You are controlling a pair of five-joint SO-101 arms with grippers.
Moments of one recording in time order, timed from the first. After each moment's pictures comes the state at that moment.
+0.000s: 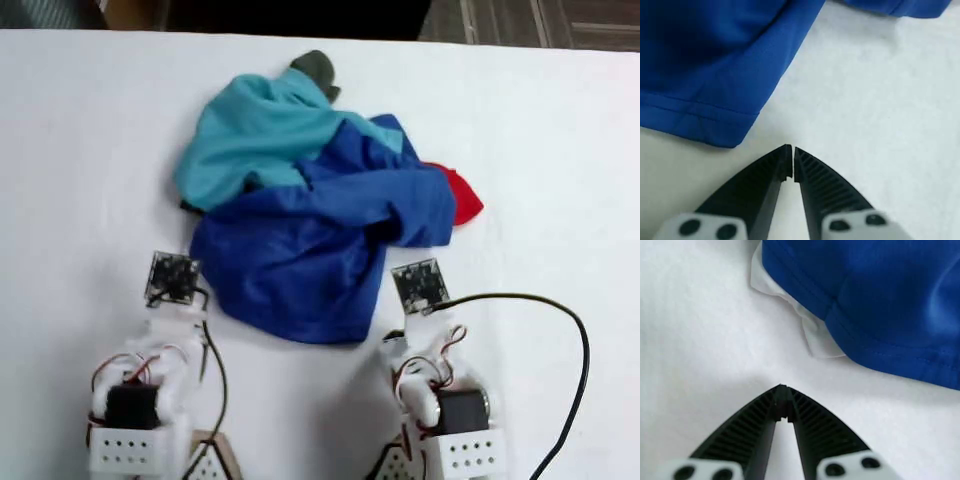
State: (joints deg) left arm -6.1 -103.1 96.0 73.3 -3.7; right arm -10.9 -100.6 96.6 71.5 9.5
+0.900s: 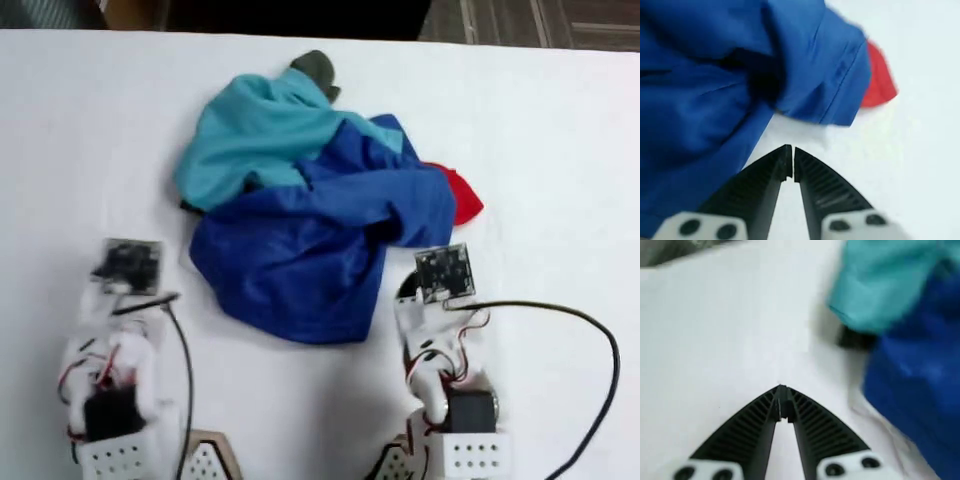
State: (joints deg) left arm -21.9 -103.1 87.3 50.3 -14.5; right arm -4.4 -100.5 92.5 51.3 15.8
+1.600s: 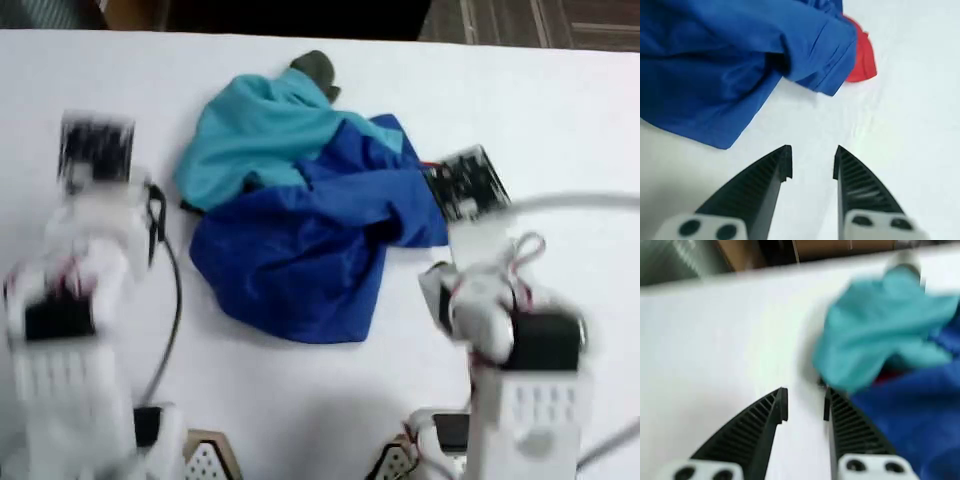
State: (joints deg) left arm -13.6 -45.3 29.9 69.1 -11.5; right arm -4.0 -48.5 22.6 95.6 23.5
